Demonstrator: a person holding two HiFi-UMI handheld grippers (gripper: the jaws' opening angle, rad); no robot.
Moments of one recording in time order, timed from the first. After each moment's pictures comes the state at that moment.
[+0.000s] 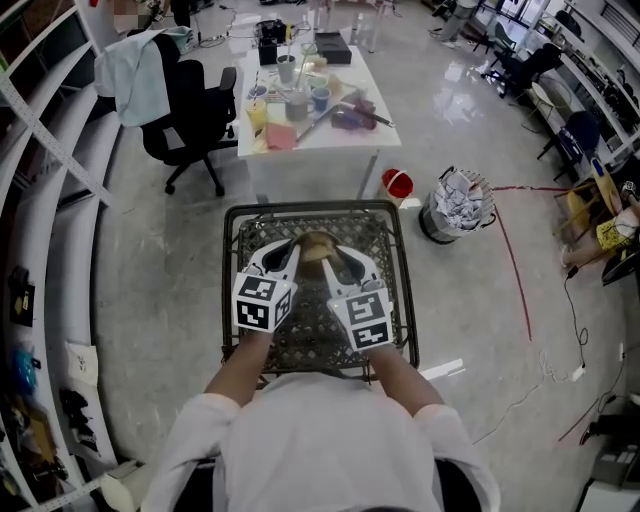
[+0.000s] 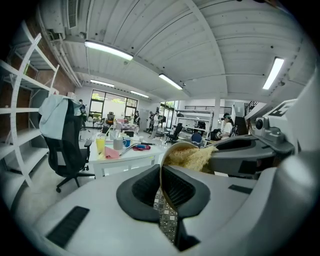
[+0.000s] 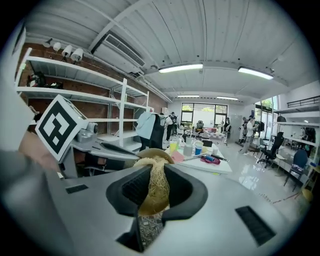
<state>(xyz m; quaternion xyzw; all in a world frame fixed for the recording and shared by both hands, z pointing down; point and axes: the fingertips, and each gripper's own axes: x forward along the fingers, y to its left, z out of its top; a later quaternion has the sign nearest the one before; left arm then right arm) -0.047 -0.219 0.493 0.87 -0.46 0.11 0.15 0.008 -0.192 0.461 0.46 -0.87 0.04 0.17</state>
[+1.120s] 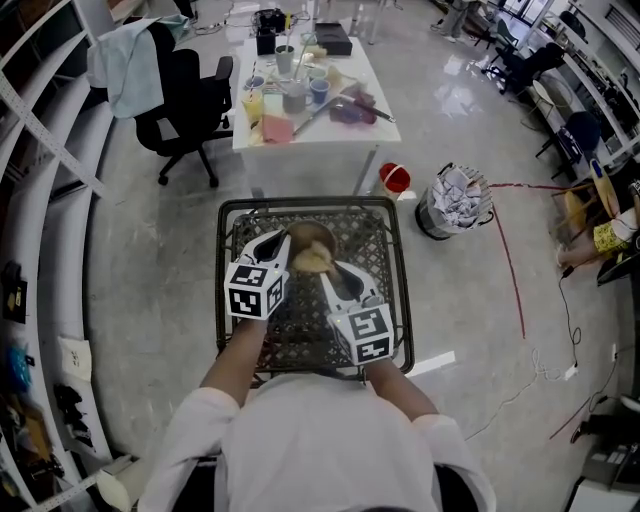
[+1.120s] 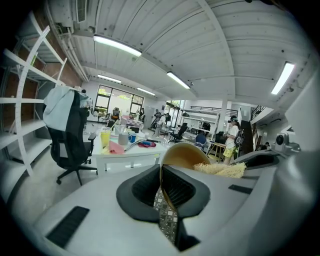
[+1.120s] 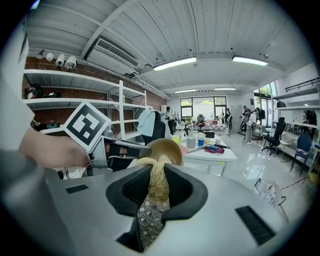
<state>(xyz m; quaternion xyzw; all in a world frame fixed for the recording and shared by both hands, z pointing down) -0.063 -0.250 0.514 0.85 -0.48 0.11 0.19 0.010 -0.177 0.488 0.46 -0.87 0.09 0.16</state>
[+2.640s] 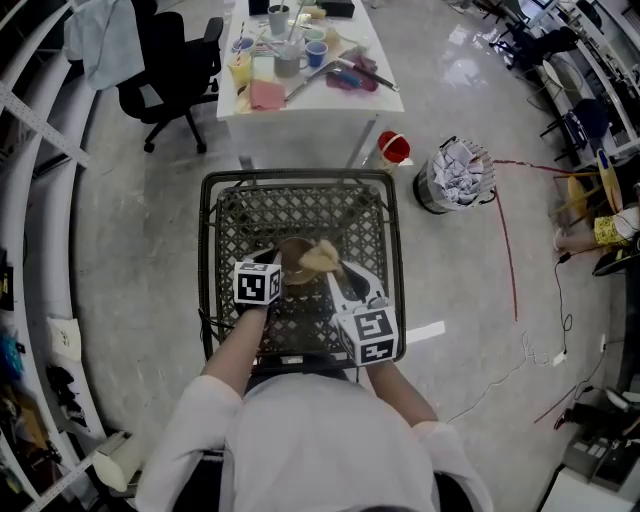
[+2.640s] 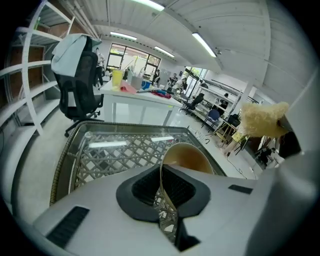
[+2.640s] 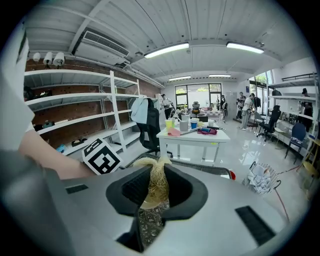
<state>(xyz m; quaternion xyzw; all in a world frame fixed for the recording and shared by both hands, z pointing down) -0.055 -0.223 0.710 0.77 -0.47 0.24 0.37 0.051 -0.177 0.545 0.47 -0.85 0.15 0.20</state>
